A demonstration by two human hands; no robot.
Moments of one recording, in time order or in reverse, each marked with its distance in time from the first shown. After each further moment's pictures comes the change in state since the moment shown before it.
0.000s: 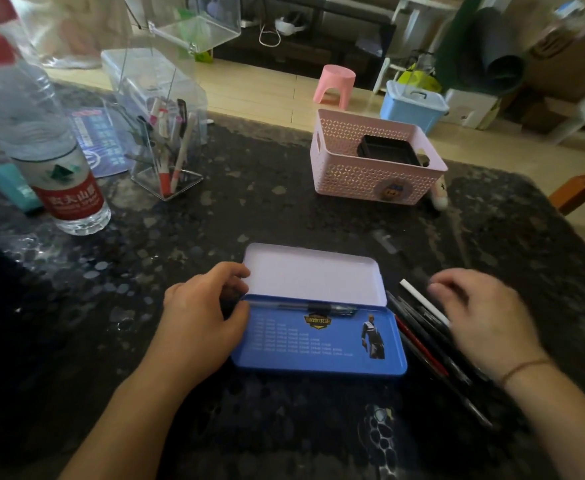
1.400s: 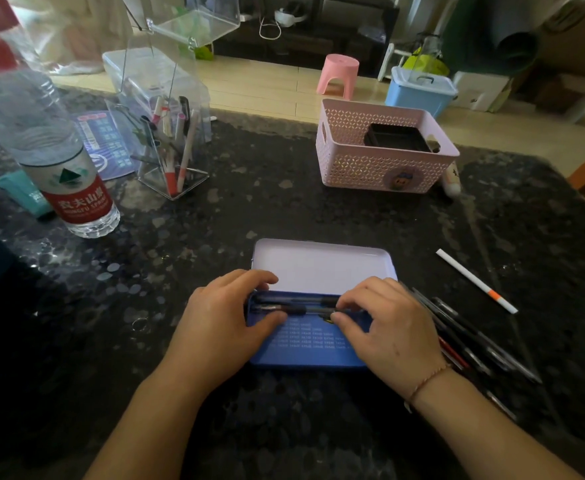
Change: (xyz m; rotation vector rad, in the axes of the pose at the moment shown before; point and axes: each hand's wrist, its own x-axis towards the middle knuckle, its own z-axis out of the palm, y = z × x) left_hand 0.001 -0.005 0.005 0.146 -0.123 0.105; right_hand -0.029 -0.081 0.056 0.160 -0.120 -0.309
